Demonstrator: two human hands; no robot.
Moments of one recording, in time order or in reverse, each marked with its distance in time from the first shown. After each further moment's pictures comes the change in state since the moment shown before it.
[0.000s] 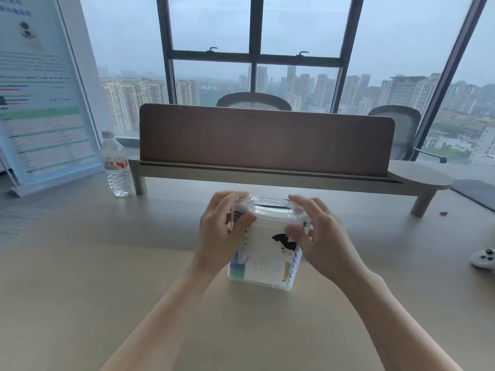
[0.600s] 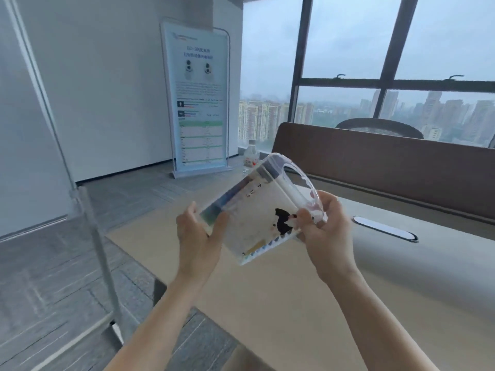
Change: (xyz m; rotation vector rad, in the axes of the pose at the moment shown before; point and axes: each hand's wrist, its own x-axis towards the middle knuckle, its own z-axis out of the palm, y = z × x) left_hand -0.133 0.066 -0.213 0.340 0.502 -0.612; right_hand -0.047 -0.161 0.082 0.839 -0.078 0.031
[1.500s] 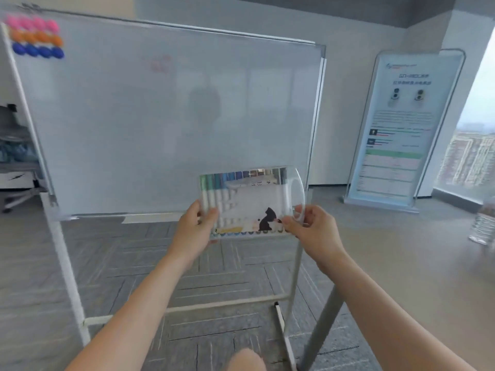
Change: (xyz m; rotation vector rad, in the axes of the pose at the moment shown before) left_hand -0.119 -0.041 -0.419 0.053 0.489 -0.212; right_hand -0.177 -0.100 0.318 0.104 -0.848 0.026
